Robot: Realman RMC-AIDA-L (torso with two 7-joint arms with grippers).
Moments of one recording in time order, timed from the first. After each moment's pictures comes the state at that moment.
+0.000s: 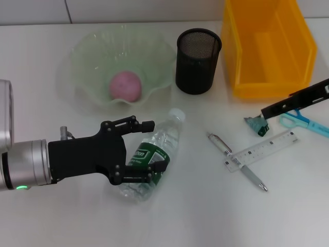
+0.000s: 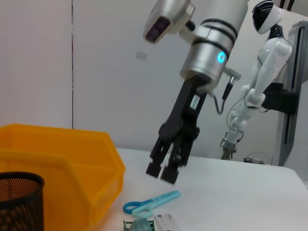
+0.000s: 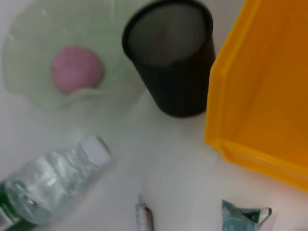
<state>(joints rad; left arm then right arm) -0.36 -2.07 1.16 0.61 1.58 1.56 -1.02 0.56 2.08 -1.05 -1.40 -2.55 -1.67 2.62</state>
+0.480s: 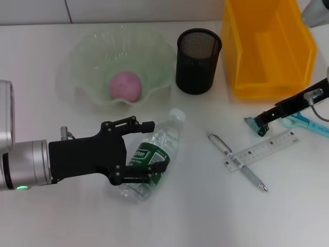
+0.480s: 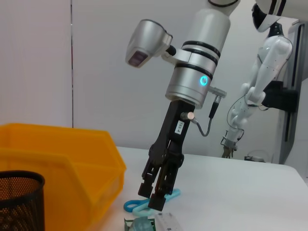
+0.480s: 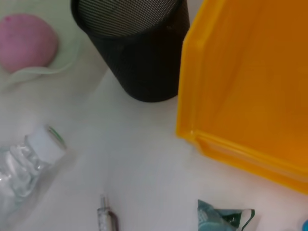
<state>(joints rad) -0.36 -2.07 1.17 0.61 1.58 1.55 -1.01 0.63 2.08 -1.13 -1.18 -2.65 -1.50 2.66</state>
